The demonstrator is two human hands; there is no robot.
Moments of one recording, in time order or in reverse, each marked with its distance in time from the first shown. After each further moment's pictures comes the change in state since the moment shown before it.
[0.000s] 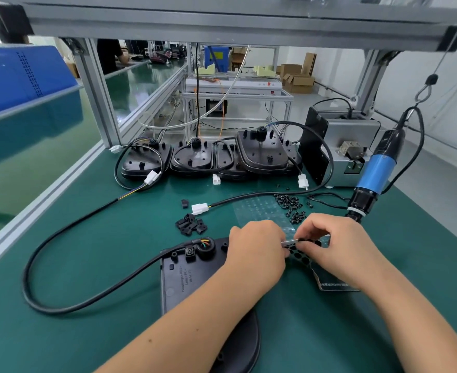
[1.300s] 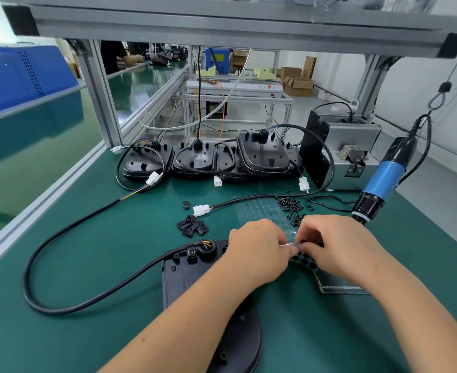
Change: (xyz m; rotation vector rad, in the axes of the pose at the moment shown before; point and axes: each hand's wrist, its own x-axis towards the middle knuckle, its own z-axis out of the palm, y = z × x) left_hand 0.000 -0.003 -0.008 -0.197 -0.087 -0.045; right_hand 0.010 -0.020 -0.009 -0.319 -0.144 0.054
